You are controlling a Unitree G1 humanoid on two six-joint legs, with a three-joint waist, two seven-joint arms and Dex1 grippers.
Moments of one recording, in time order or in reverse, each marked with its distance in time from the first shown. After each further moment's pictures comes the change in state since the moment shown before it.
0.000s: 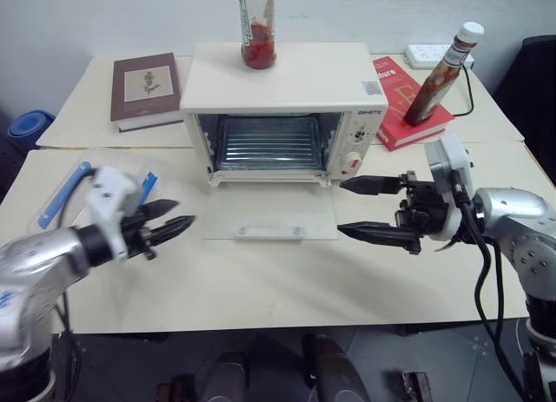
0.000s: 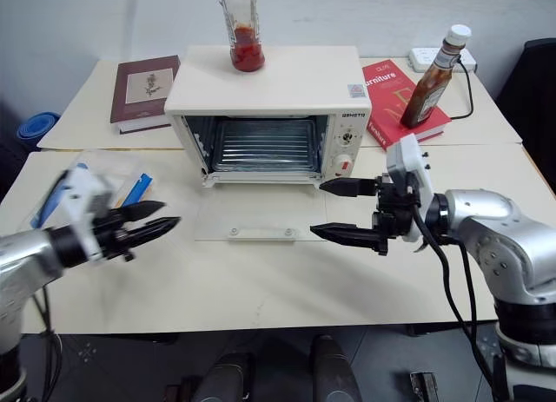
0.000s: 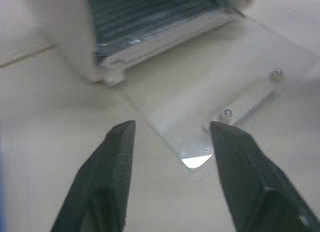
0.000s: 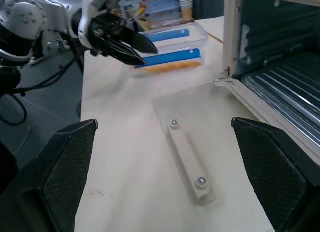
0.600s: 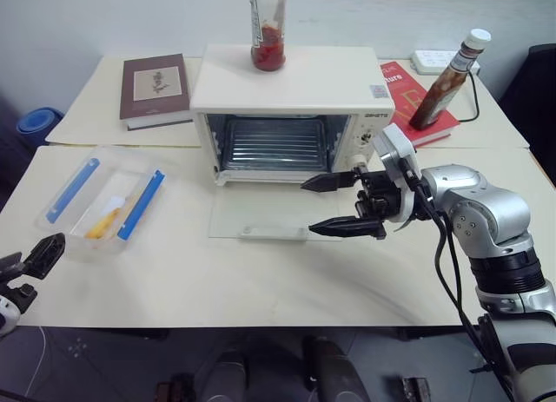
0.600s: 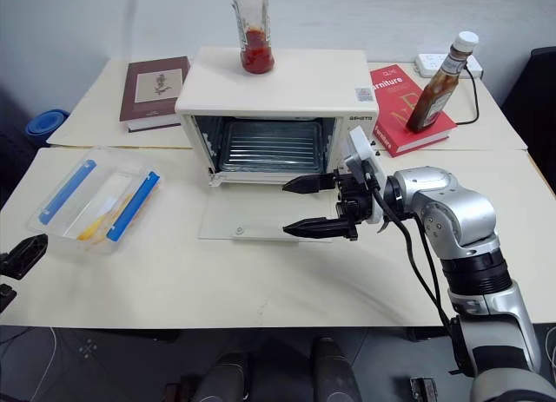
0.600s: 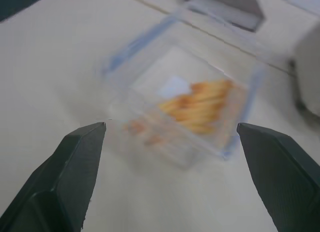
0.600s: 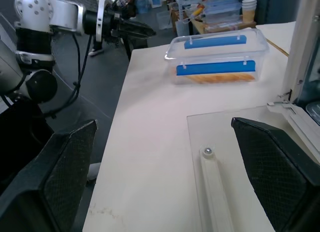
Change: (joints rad) left arm -0.113 -0.282 0.644 0.007 -0.038 0.470 0.492; right arm -0.178 0.125 0.171 0.207 -0.119 -0.080 0.179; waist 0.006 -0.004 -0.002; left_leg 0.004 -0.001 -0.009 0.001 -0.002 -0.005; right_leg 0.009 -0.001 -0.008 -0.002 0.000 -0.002
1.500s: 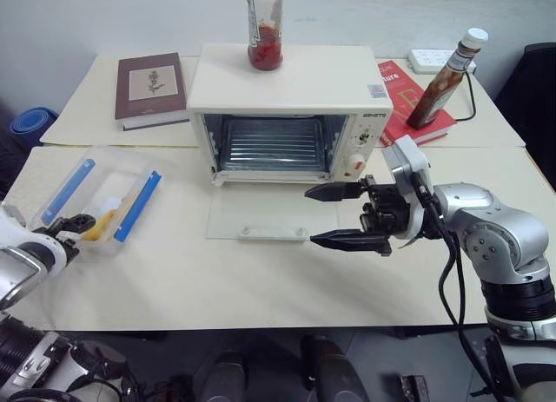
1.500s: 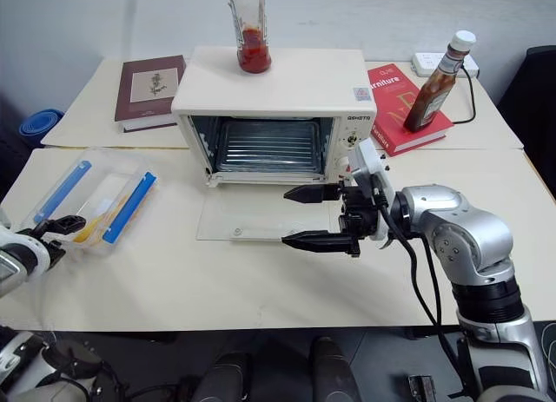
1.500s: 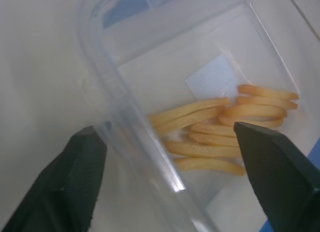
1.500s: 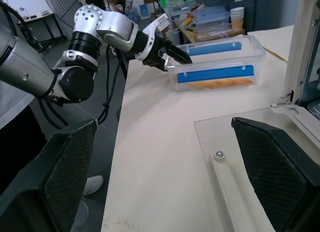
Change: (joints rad) left arm -0.352 0.103 -0.165 0.592 -0.393 0.001 0.897; right arm 0.139 -0.005 -0.098 -0.209 0.101 0.087 -0.130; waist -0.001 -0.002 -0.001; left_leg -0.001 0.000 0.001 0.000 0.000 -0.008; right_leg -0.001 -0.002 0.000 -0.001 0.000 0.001
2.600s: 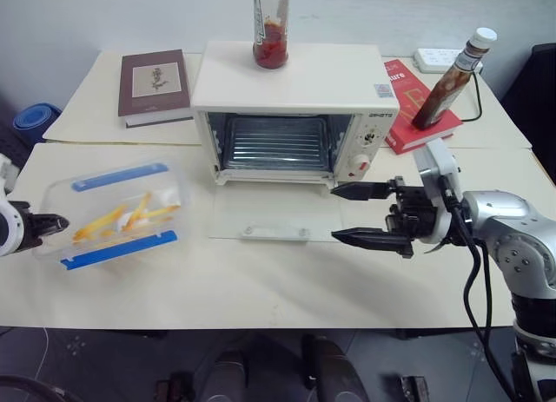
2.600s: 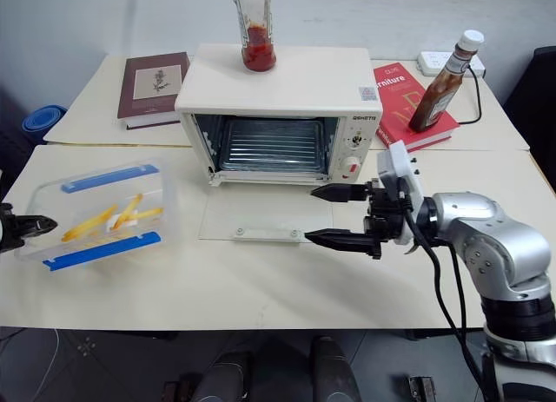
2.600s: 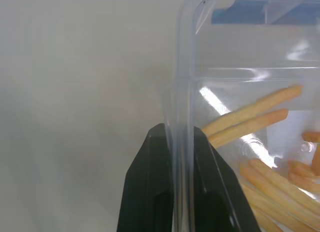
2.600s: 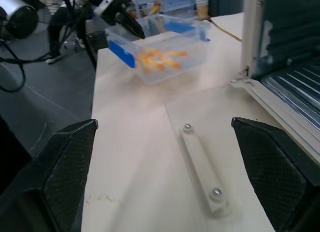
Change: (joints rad) left arm 0.009 0.724 -0.716 0.297 -0.590 -0.006 -0.191; right arm 0.147 -0.118 -0.143 -0.063 0.031 0.003 -0.070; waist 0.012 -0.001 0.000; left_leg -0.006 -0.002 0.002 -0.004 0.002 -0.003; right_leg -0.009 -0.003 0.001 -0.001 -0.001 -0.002
